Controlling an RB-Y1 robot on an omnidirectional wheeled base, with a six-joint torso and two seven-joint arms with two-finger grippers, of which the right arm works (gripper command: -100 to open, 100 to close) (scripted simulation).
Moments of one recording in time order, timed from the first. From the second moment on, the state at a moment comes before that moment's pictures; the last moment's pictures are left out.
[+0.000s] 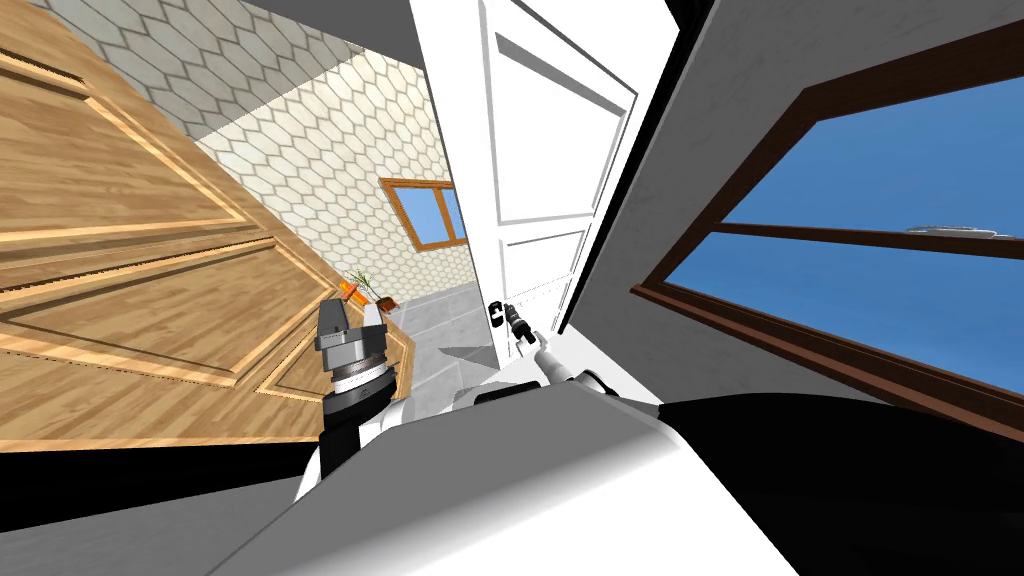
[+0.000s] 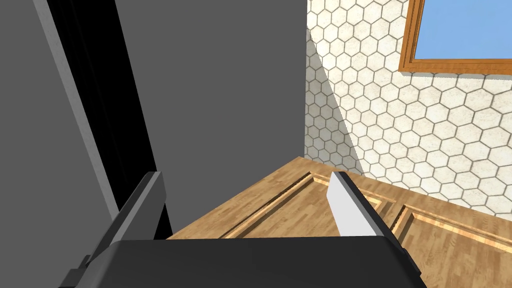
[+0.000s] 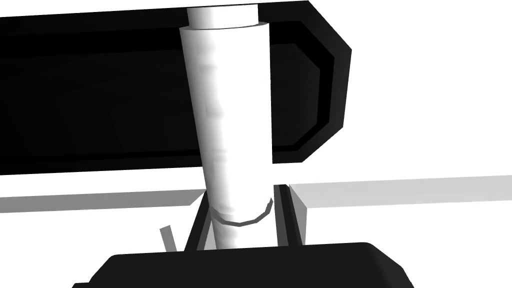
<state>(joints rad) -0.30 0.02 0.19 -0.92 0.07 -0.37 -0.10</state>
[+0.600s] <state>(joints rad) -0.30 0.00 0.15 -0.93 0.06 -0.36 -0.08</state>
